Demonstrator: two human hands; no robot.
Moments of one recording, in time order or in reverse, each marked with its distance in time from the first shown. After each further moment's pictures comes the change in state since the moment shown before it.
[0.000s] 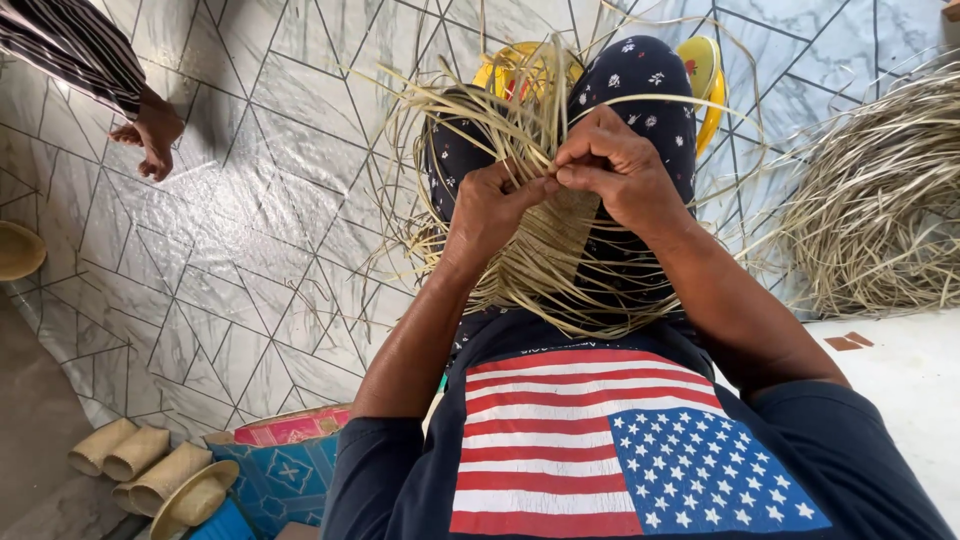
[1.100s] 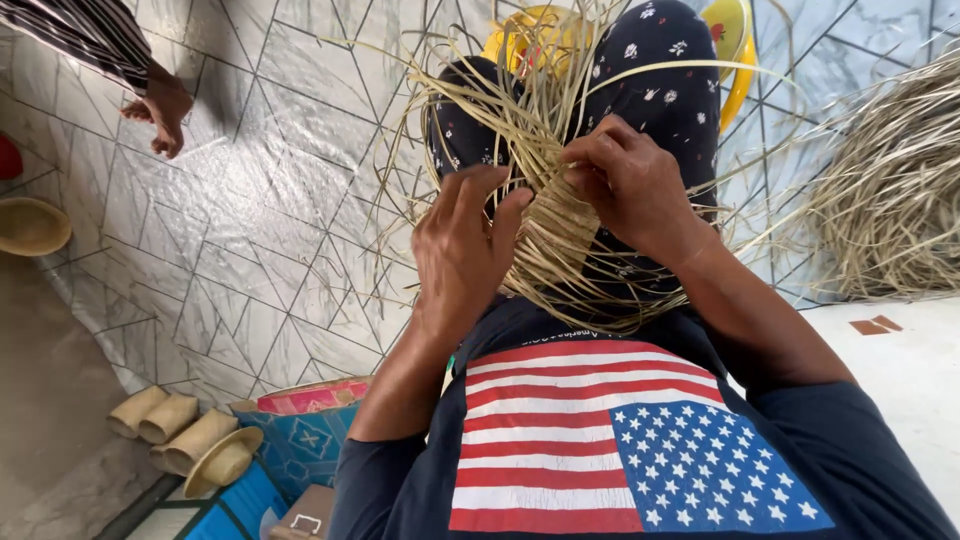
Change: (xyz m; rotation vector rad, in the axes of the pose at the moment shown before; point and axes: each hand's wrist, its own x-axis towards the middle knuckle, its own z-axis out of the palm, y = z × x) left_hand -0.036 0.044 -0.010 0.704 0.271 0.356; right_hand -0.019 -0.013 0.010 -0.673 0.048 -0.054
